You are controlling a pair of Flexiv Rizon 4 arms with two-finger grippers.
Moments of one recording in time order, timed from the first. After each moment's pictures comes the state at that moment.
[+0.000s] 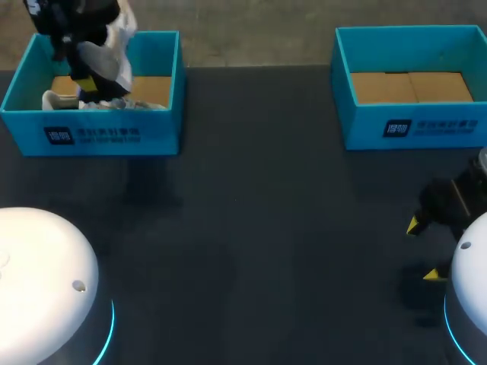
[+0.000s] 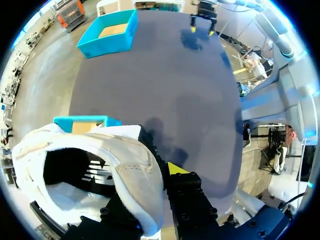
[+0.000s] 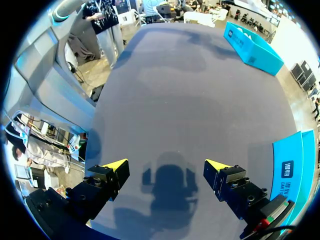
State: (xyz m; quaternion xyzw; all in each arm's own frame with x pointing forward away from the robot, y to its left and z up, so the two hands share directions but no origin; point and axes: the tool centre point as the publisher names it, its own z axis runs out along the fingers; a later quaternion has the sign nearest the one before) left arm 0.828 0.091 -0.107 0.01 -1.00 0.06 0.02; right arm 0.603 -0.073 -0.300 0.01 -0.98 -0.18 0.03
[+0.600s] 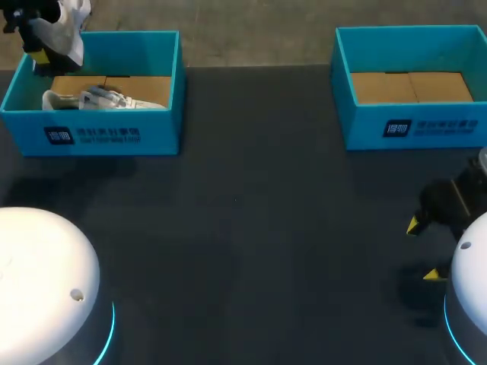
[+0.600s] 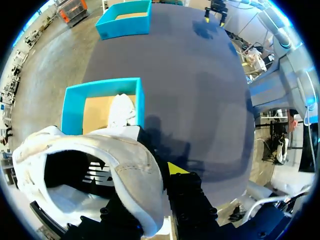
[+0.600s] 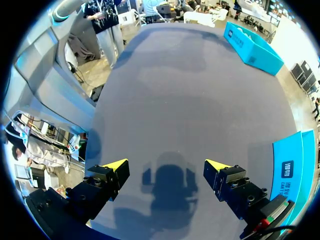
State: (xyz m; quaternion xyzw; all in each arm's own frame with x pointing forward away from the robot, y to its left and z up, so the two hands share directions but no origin) left arm 0.935 0.194 -0.132 0.00 -1.00 0.05 0.03; right arm 0.603 -0.072 -0.300 0.01 -0.98 -0.18 0.03
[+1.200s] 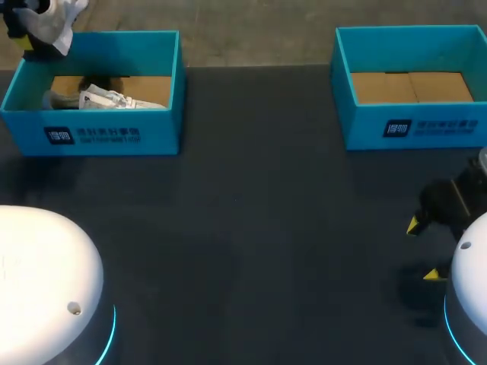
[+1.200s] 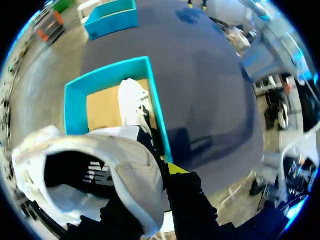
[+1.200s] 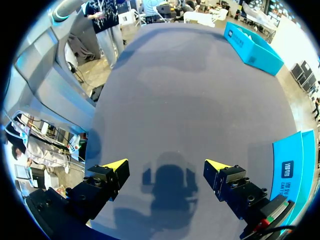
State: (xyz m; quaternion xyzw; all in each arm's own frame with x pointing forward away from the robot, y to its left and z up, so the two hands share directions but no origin) left arm 1.013 0.253 -0.157 -0.12 -0.99 0.03 0.04; right arm 0.603 -0.072 -0.300 0.01 -0.98 -0.18 0.03
